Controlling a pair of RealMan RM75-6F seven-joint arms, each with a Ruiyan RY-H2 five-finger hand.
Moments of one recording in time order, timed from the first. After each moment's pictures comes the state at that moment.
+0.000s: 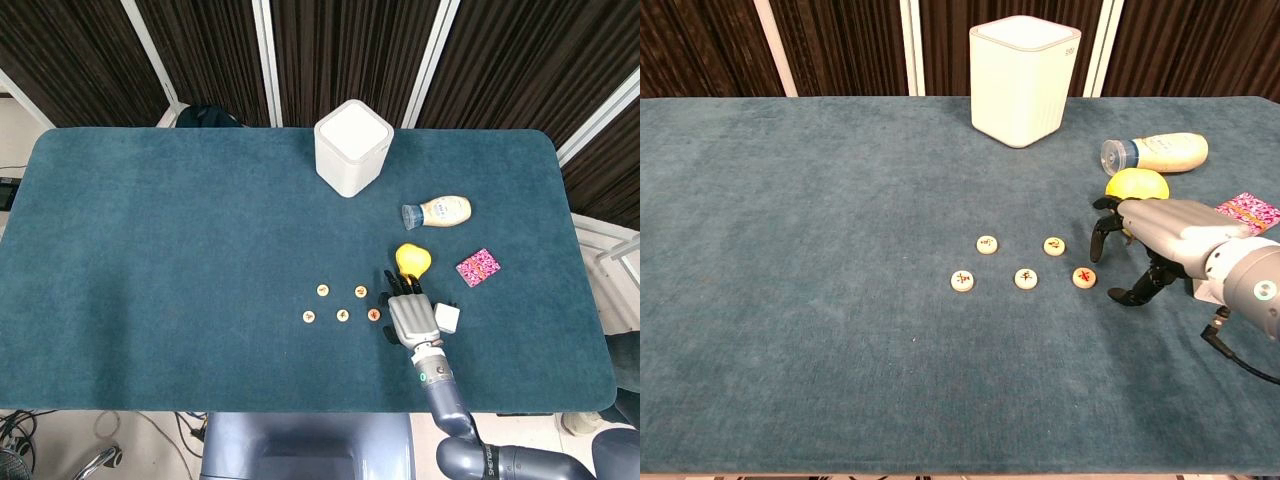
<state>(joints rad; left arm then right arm) -0.04 -1.04 -0.15 -1.59 1.27 1.47 -0.05 0.55 -1.72 0.19 -1.56 -0.94 1.14 -0.68</state>
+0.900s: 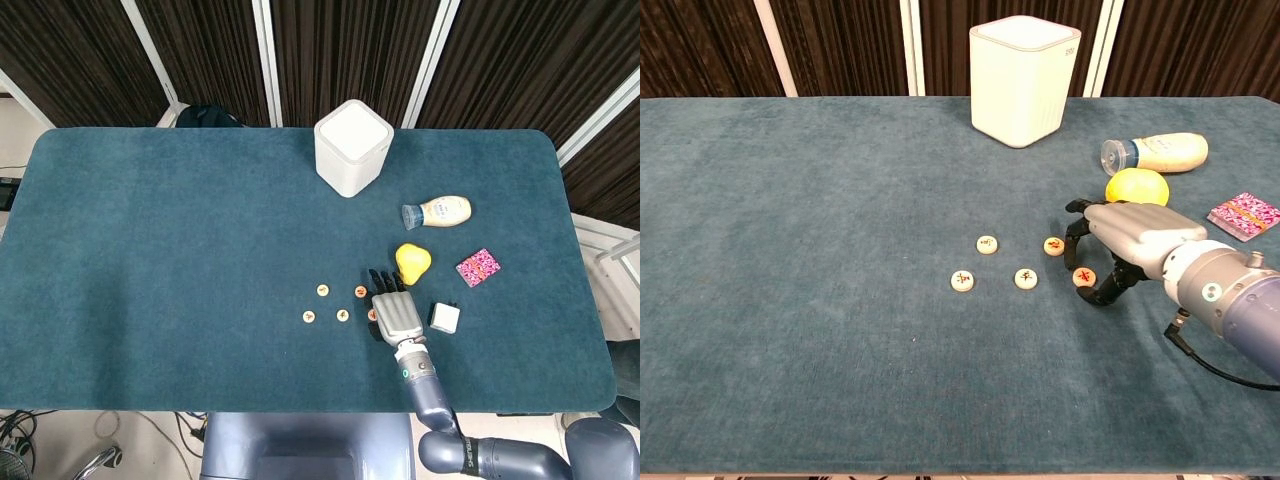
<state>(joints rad) -0.04 -1.03 -0.15 -1.59 1.26 1.46 -0.06 0.61 -1.80 0.20 -1.49 -0.90 1.14 -0.72</state>
